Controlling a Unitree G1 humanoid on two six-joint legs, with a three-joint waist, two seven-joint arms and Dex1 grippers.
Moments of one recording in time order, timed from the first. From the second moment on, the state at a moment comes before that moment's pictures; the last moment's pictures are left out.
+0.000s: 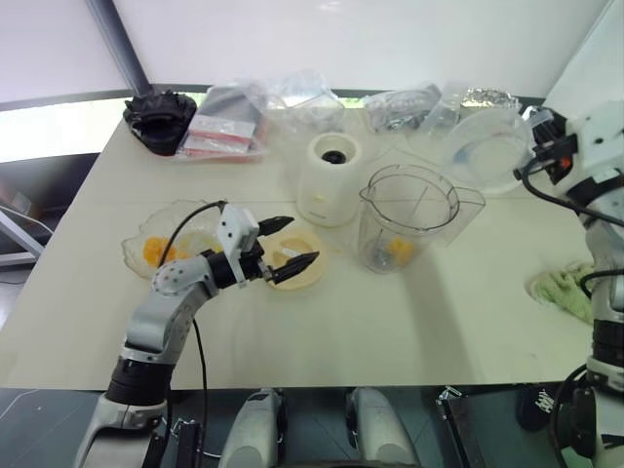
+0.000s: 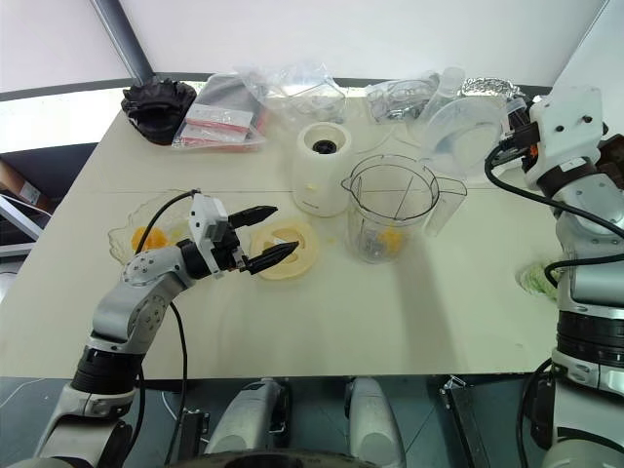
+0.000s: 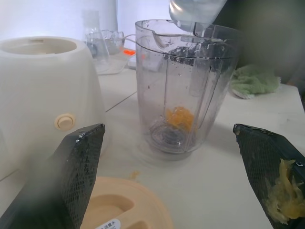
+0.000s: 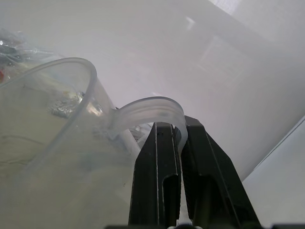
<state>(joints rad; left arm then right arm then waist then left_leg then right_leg) -0.31 0.39 -0.05 -0.16 -0.42 0.32 -0.85 -0.46 -0.76 -0.32 -0.05 0.15 0.19 0.40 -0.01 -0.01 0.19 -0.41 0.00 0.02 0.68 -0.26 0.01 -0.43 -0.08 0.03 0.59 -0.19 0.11</state>
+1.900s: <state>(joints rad) -0.31 0.41 -0.07 -0.16 -0.42 0.32 -0.85 -0.50 -0.50 -0.71 0.58 0.41 0.21 0.08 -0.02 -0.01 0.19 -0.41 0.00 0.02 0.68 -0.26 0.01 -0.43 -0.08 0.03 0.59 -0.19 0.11</state>
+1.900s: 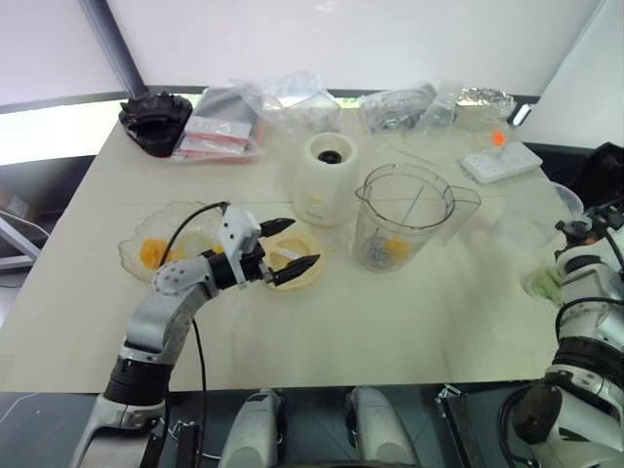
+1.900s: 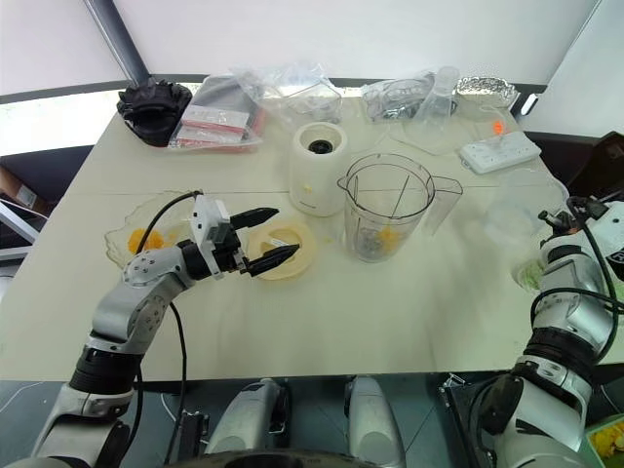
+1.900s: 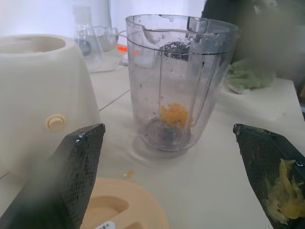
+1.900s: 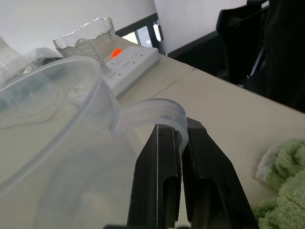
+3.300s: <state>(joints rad) -0.29 0.46 -0.09 -0.20 -0.41 0.32 -0.86 -0.17 -0.49 -0.59 0.39 0.41 0.11 0.10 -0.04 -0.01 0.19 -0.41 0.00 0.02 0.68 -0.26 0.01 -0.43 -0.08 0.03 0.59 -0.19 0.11</state>
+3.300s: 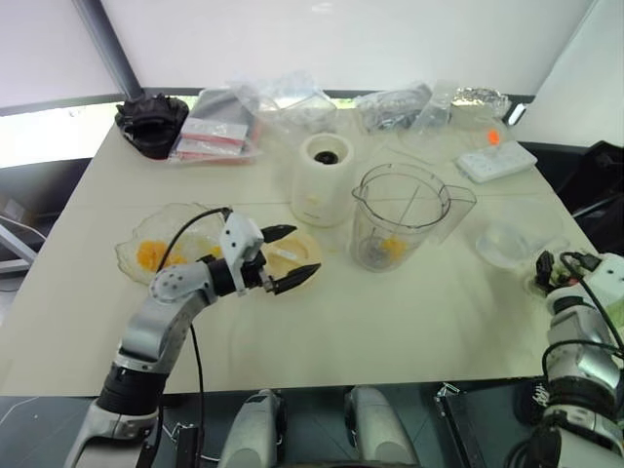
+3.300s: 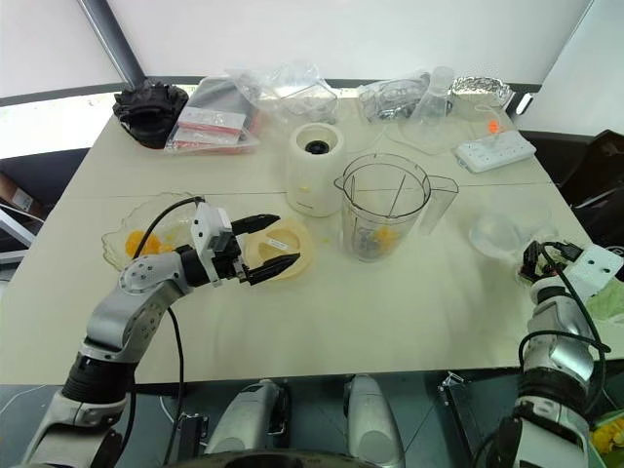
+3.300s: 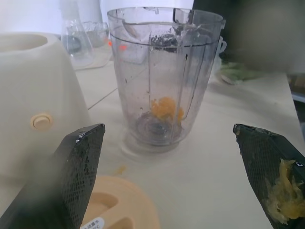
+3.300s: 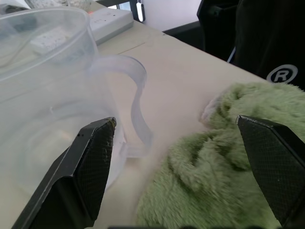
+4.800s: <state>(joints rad) -1.23 0.39 -0.35 1.30 0.20 -0.47 -1.50 0.50 -0.68 -0.66 -0.85 0.87 0.75 0.41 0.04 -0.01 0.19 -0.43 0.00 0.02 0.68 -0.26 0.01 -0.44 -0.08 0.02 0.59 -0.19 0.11</state>
